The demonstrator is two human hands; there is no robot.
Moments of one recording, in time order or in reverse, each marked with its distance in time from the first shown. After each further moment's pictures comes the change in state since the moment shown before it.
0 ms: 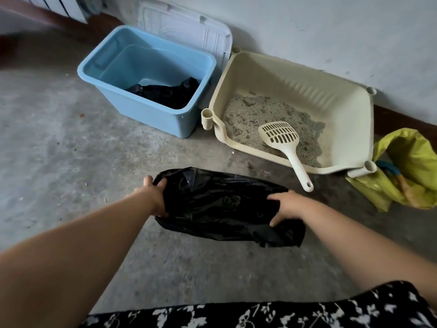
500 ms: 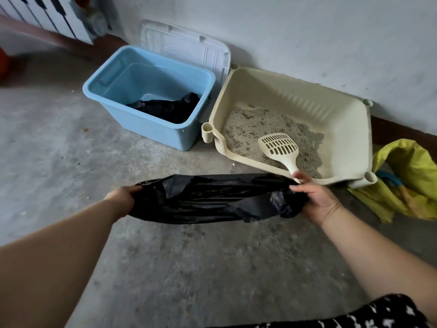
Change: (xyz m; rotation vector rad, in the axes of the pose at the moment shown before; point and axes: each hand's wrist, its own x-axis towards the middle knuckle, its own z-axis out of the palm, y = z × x) left_hand 0.009 -0.067 -0.009 -0.796 0.322 -0.010; right_hand -0.008 0.032 -0.016 1.960 0.114 -0.472
